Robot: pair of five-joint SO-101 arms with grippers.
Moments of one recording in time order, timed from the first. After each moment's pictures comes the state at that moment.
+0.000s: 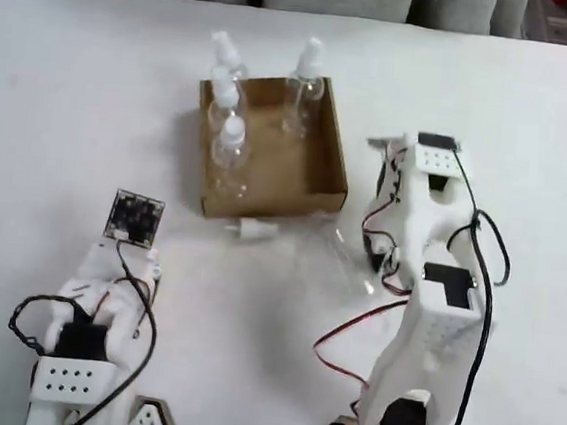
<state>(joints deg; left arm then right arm) -7.2 -83.7 97.7 40.4 -10.7 1.0 27.5 -1.5 90.5 20.9</state>
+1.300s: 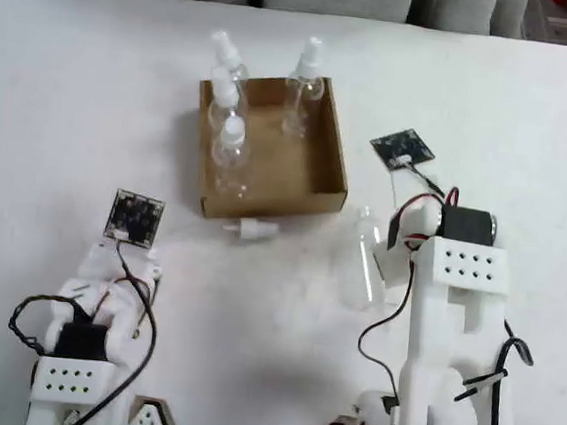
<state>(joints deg) -7.2 -83.7 97.7 40.4 -10.7 0.0 -27.5 32.4 80.9 29.4</state>
